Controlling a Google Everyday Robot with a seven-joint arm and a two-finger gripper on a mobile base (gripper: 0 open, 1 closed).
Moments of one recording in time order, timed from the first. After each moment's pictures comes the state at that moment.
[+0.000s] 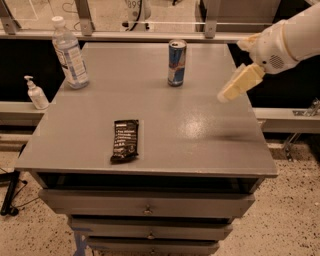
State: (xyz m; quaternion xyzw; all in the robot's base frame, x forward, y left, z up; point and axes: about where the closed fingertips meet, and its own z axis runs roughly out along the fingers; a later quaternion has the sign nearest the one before) arm 0.600 -0.185 0.940 -0.54 0.75 0.08 0.38
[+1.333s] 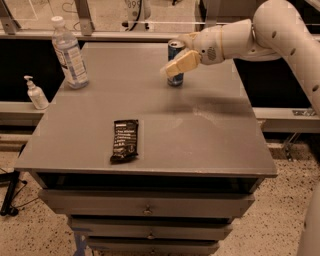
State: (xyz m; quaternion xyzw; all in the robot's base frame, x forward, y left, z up) arm 0.696 -0.041 0.935 -0.50 0.65 0.31 0.48
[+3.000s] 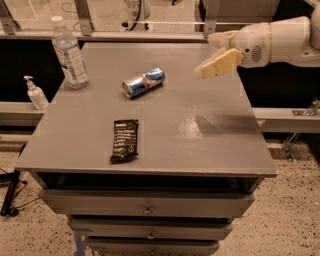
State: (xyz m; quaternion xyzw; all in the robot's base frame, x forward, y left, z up) arm 0.626 -0.108 0.969 -0.47 0.66 0.34 0.48
